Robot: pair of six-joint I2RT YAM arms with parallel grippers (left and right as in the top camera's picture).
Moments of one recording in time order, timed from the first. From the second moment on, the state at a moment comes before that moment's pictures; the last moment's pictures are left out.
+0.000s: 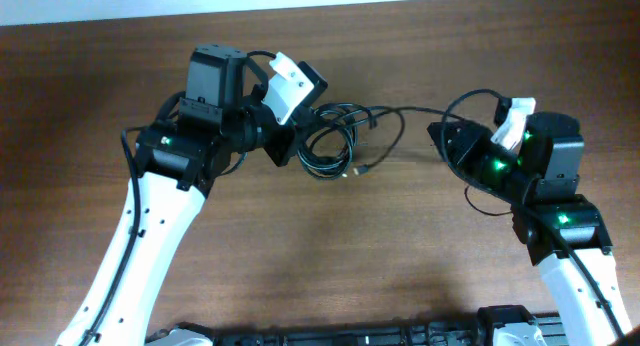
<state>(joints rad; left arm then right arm) -0.35 1.43 1.44 -0.79 0.59 0.35 0.00 0.99 0.84 -0.43 -0.51 0.83</state>
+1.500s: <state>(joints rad) -0.42 1.42 1.44 -0.49 0.72 0.23 0.00 0.92 0.88 -0.43 -0.92 0.26</state>
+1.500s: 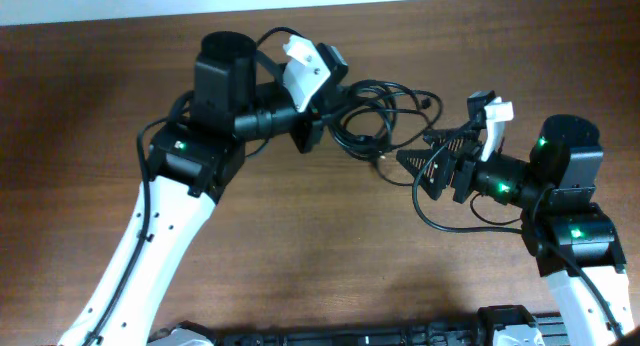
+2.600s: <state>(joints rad) -0.58 1.42 1.44 -0.52 0.51 -0.04 0.00 0.92 0.88 -0.45 -0.60 0.39</state>
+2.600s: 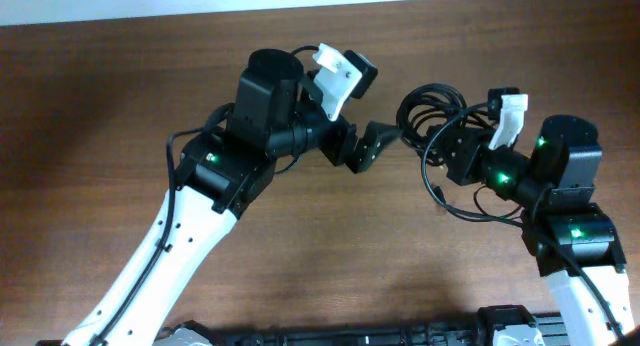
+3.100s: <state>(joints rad) -0.66 1.53 1.44 -0.43 0.48 -0.11 0.00 0.92 0.88 -0.45 -0.63 0.39</state>
